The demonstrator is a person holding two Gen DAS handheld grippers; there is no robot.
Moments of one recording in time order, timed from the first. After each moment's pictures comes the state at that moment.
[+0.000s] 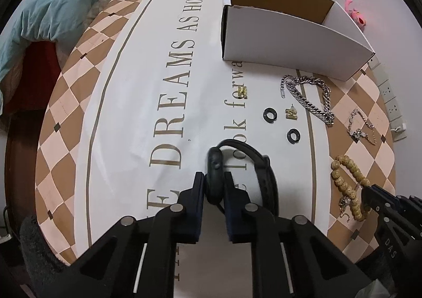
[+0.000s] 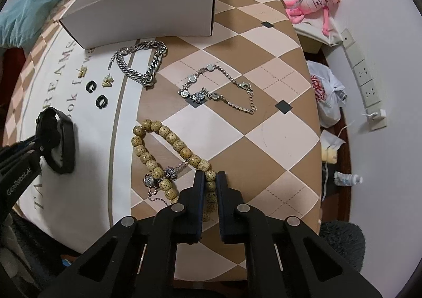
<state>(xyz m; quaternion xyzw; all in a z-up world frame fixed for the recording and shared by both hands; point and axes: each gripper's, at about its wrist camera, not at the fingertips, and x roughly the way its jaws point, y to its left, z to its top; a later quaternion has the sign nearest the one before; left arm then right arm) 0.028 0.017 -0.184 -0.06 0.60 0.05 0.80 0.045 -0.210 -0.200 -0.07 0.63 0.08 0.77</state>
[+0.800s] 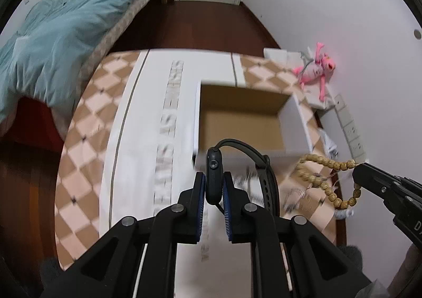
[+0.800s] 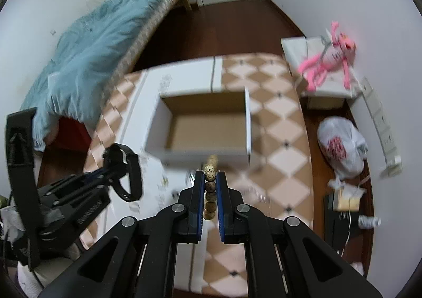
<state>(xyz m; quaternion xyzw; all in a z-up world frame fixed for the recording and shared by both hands) 0.104 0.029 -0.060 -0.10 0.52 0.00 0.85 0.116 -0.189 -0.038 0.03 0.52 0.18 0.83</state>
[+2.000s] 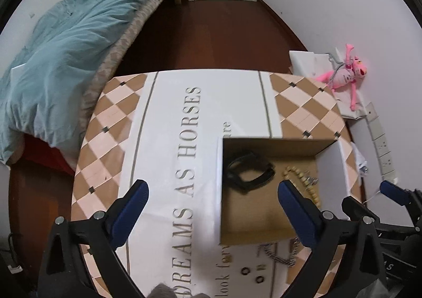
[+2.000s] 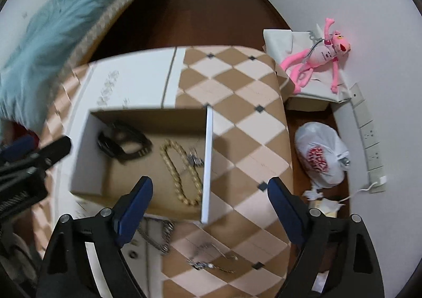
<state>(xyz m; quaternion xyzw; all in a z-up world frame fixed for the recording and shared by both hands) 0.188 0.039 -0.084 -0.04 0.53 0.06 0.84 0.216 -0.172 -0.118 -0.05 0.57 0.11 0.81</state>
